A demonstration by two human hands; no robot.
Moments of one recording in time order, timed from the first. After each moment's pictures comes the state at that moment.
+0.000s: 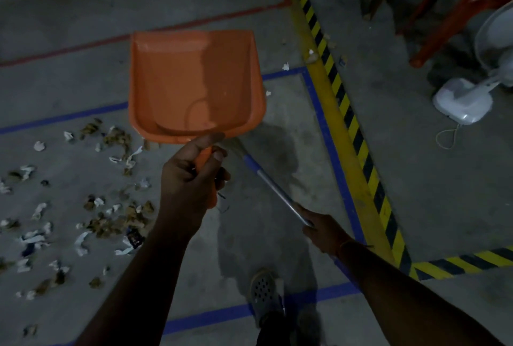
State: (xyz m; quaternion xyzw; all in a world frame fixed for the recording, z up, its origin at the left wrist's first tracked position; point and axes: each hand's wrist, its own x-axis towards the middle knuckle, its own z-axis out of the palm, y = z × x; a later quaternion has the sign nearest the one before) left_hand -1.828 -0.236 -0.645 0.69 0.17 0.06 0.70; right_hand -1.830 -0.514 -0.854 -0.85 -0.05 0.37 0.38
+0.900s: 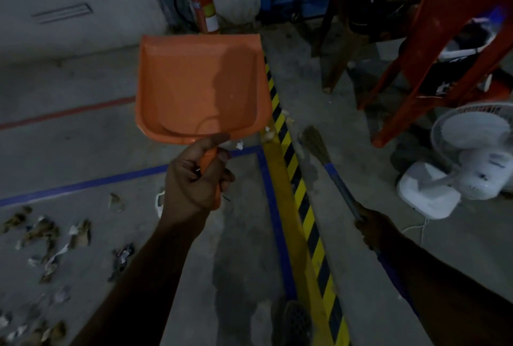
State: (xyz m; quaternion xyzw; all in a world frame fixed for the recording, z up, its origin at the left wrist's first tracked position) left_hand -1.380 -0.477 -0.624 0.72 0.12 0.12 0.67; right_hand -1.346 -0.848 -0.841 -0.86 0.18 0.30 0.37
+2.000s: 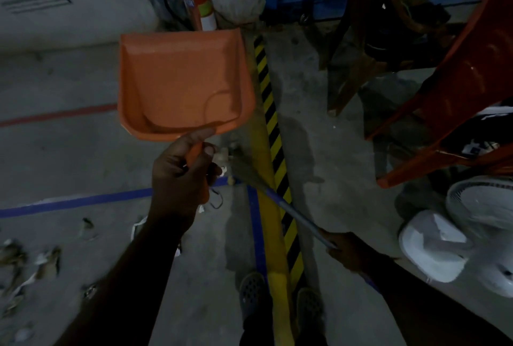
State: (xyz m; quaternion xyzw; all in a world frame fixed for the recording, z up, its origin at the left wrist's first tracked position) left_hand -1.106 -0.480 -0.648 0.68 0.20 0.12 0.70; right_hand -1.107 -0.831 -0.858 -0.86 -0.11 0.45 0.20
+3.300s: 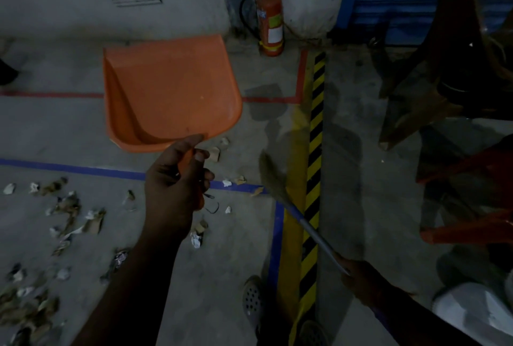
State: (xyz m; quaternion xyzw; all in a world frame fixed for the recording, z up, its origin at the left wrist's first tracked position) left_hand -1.124 -0.446 -0.624 0.64 0.28 0.26 0.66; right_hand -1.060 -0.800 -0.851 -0.86 -0.18 0.46 0.17
